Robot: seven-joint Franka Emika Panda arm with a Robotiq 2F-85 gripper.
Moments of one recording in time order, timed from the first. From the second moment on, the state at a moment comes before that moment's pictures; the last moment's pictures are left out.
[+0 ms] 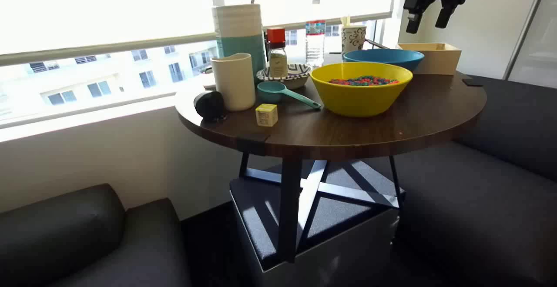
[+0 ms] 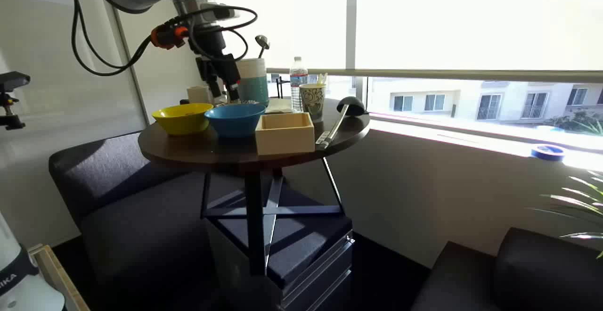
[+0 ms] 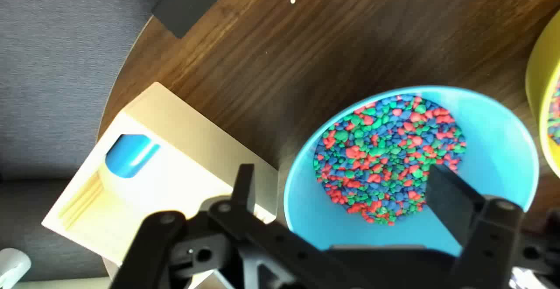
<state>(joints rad) -0.12 -0.37 -0.04 -2.33 -0.09 2.13 0.06</state>
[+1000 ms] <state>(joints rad) -0.11 -0.35 -0.05 -2.36 0.02 2.16 0.16</state>
